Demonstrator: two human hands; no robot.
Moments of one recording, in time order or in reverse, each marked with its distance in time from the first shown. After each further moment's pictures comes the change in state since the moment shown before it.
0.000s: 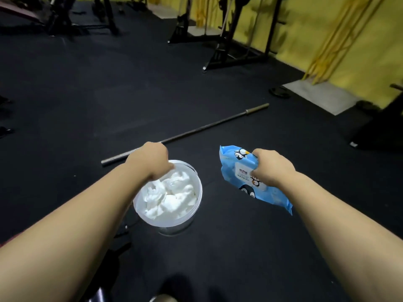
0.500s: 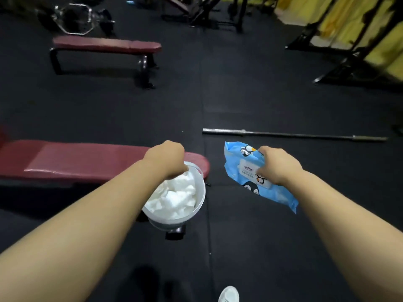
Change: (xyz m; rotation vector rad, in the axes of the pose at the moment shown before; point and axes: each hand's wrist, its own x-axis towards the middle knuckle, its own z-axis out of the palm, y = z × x) left_hand -0.349 -0.243 0.053 -0.051 0.048 -0.436; right_hand -0.228 -0.277 0.090 -0.115 -0.076 -0.532
